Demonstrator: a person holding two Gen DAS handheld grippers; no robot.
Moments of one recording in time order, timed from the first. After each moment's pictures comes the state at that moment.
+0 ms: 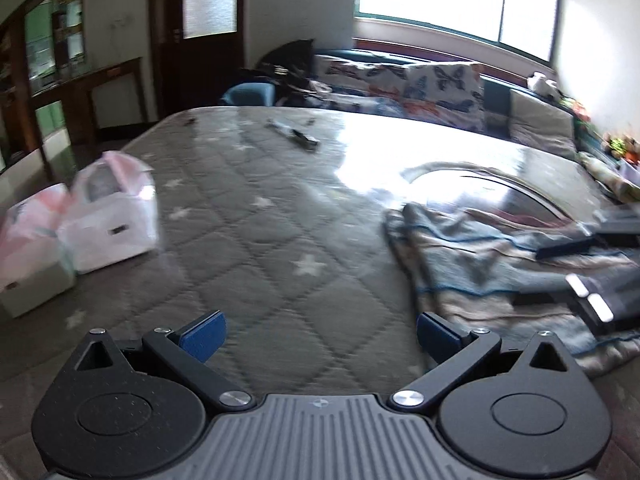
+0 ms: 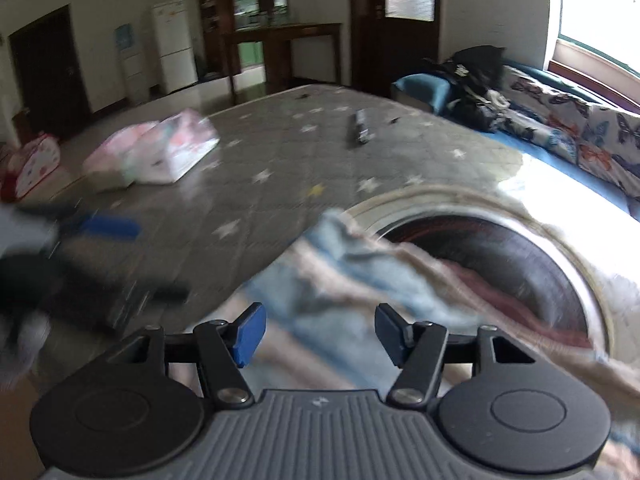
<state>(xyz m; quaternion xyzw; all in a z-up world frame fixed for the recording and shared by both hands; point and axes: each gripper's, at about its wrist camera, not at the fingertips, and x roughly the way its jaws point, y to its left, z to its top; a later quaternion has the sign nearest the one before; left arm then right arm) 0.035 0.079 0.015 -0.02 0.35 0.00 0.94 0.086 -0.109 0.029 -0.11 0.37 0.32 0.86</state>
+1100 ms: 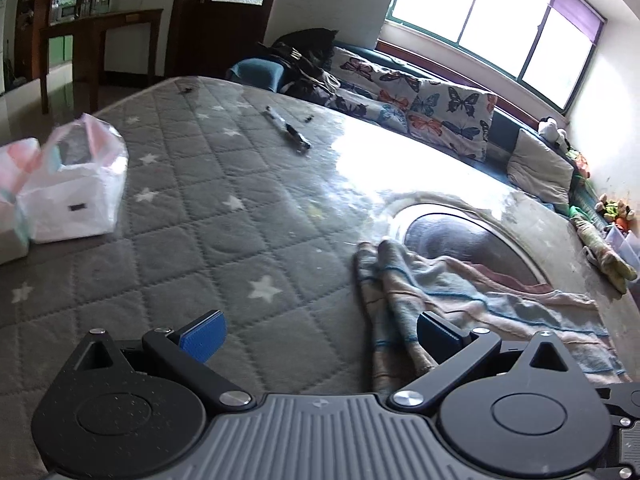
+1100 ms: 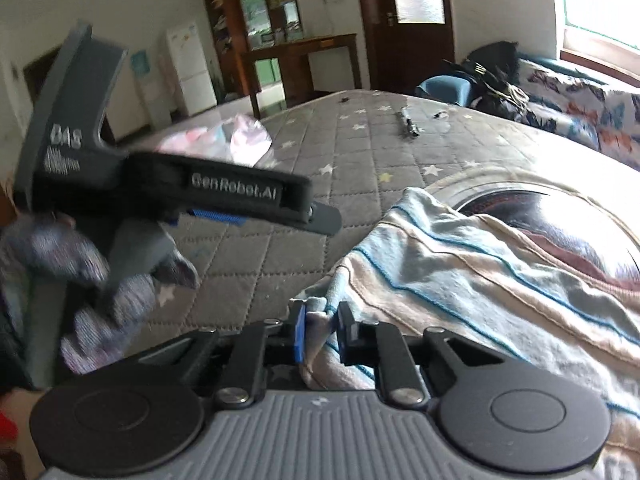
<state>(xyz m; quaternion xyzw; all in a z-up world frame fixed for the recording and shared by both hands) 0.076 0.064 0.021 -0.14 0.37 -0.03 0.92 0.044 -0.111 0.030 -0.03 0.36 0.34 0.87</state>
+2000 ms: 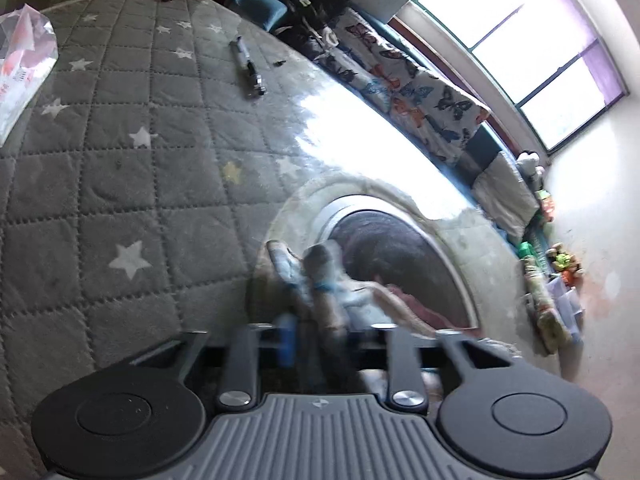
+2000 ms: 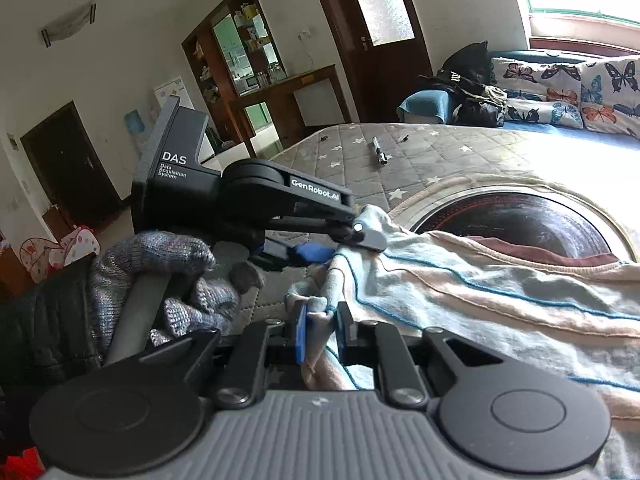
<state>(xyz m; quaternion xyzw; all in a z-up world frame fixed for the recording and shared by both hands) 0.127 0.049 0.014 -0.30 0.42 -0.07 0.86 0.046 -0.161 0.049 0.05 0.34 0.34 0.88</state>
